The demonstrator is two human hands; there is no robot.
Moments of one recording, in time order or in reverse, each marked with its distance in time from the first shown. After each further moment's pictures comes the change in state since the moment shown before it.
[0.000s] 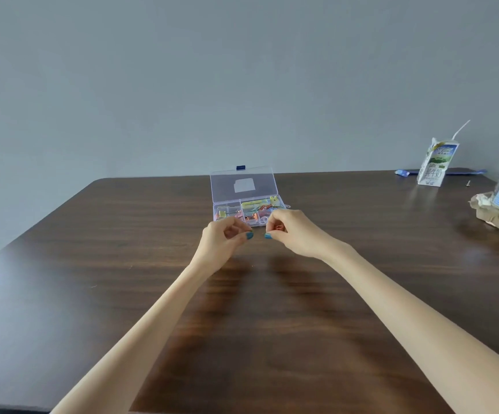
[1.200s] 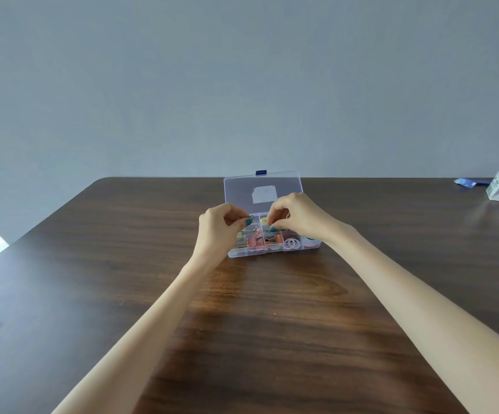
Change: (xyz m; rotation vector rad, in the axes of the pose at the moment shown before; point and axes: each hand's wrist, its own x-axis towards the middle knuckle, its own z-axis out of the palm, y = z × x) left_hand 0.093 -0.034 -0.012 0.104 0.213 -0.039; right_hand 0.132 0.042 0.006 0.045 -0.062 -0.077
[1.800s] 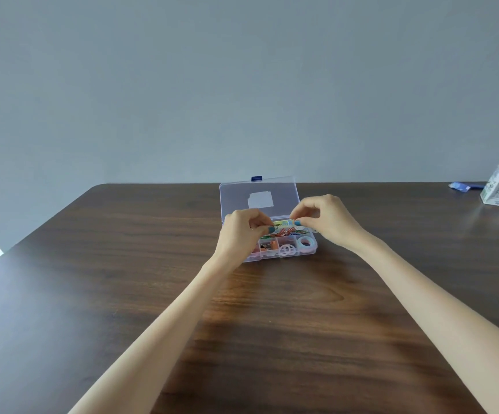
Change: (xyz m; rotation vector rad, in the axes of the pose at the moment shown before) left_hand 0.010 0.020 0.035 0.060 -0.150 0.051; right_hand -0.026 0.032 -0.025 0.086 0.246 0.052
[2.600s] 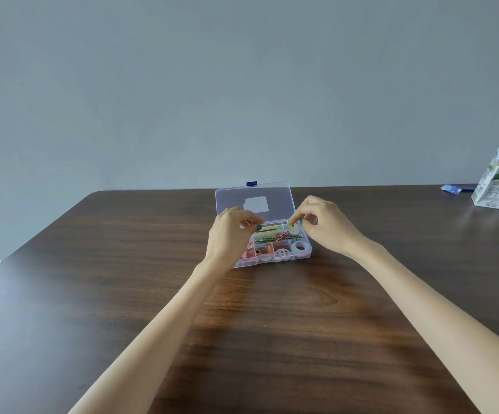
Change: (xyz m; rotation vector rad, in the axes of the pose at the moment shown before) left_hand 0.008 -0.008 -0.004 0.140 0.107 0.116; right_hand -0.005 0.002 -0.005 -0.123 0.010 -0.039
